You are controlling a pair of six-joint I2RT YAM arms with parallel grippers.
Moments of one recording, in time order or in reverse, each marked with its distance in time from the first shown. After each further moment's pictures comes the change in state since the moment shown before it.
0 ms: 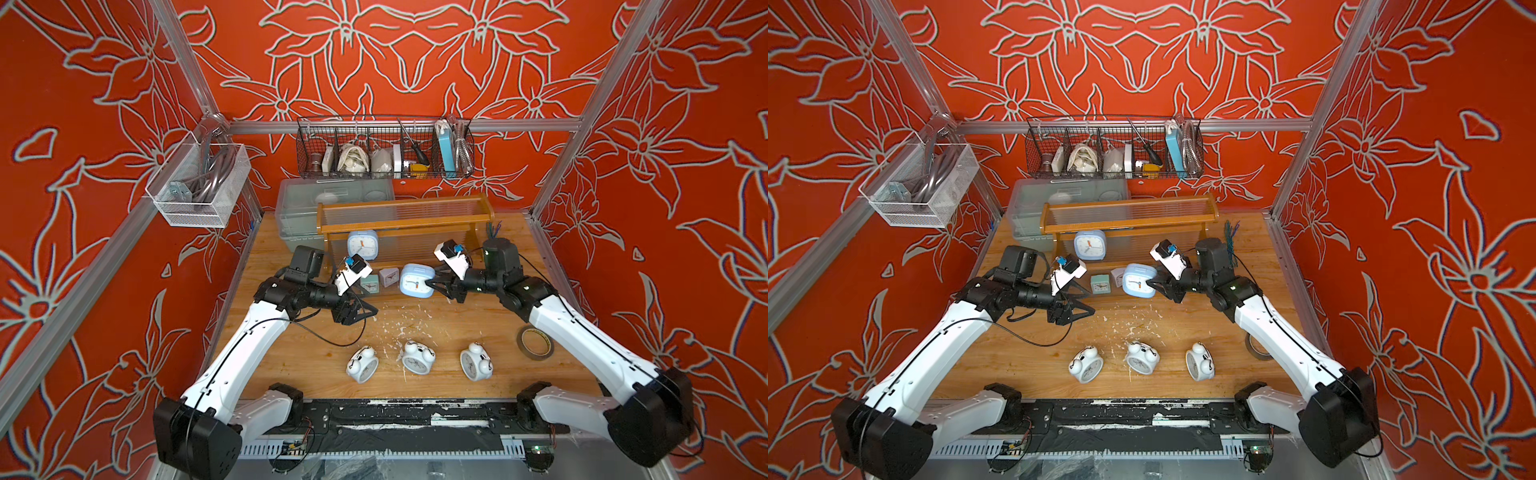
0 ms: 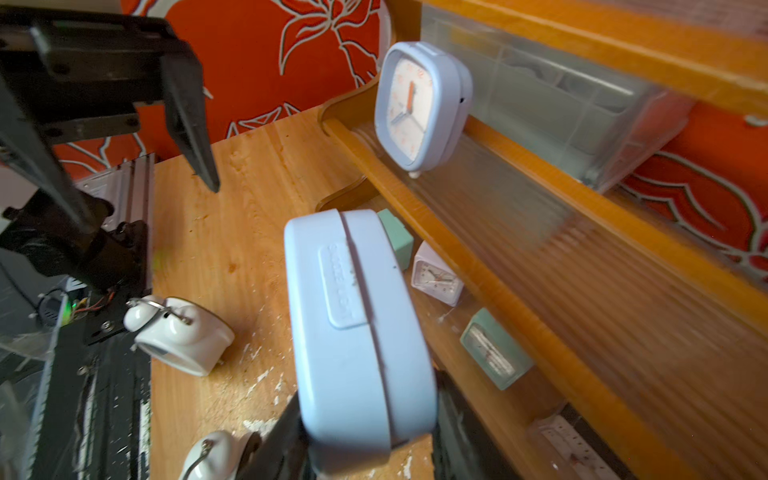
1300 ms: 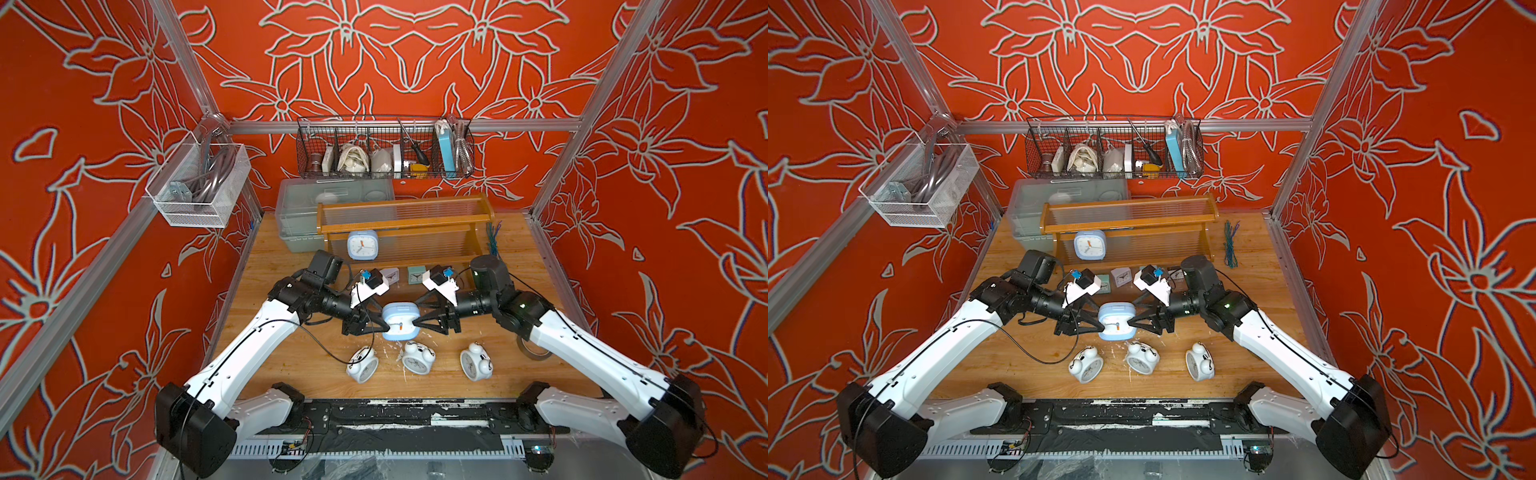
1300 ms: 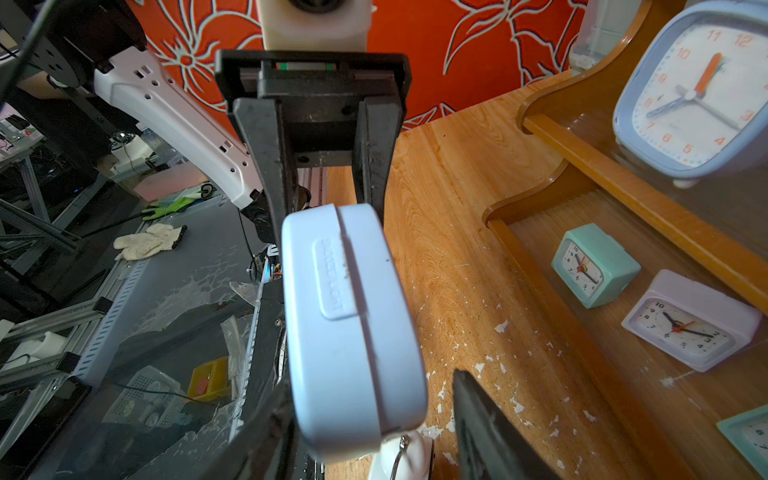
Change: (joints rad) left arm -0.159 0.045 0.014 -0.043 0.126 0.101; right arm 0.202 -0.112 -0.113 -0.014 -0.257 0.127
